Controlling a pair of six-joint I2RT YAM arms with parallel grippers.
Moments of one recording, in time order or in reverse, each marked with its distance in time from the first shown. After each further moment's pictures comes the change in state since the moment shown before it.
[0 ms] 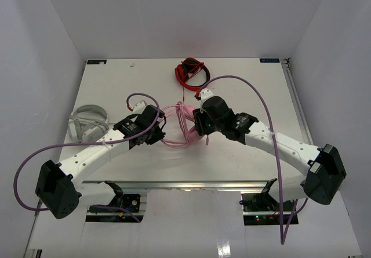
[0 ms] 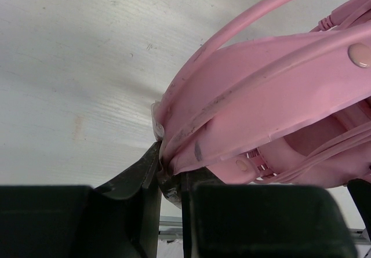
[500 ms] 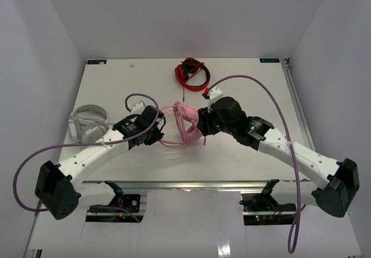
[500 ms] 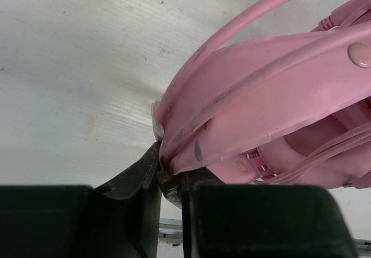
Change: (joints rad) left arm 0.000 -0.012 0.000 -0.030 -0.036 -0.004; right arm 0.002 -0.160 -0.028 -0.006 -0.019 -0.023
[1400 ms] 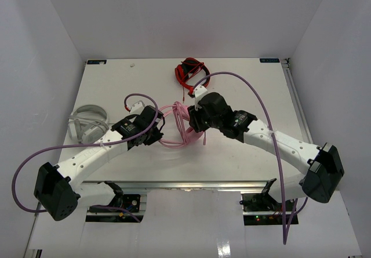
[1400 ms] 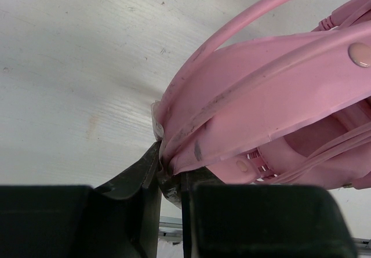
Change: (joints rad) left arm 0.000 -0.013 0.002 -0.009 -0.003 -0.001; right arm 0.017 0.174 0.089 0.053 -0.037 -0.081
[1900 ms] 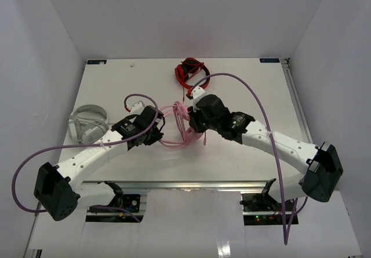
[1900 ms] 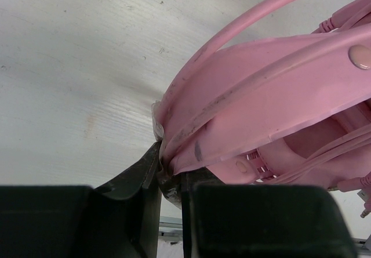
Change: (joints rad) left arm 0.000 -0.001 0.000 0.000 0.000 -0.011; right arm 0.029 0.010 -0.002 0.008 0.043 0.008
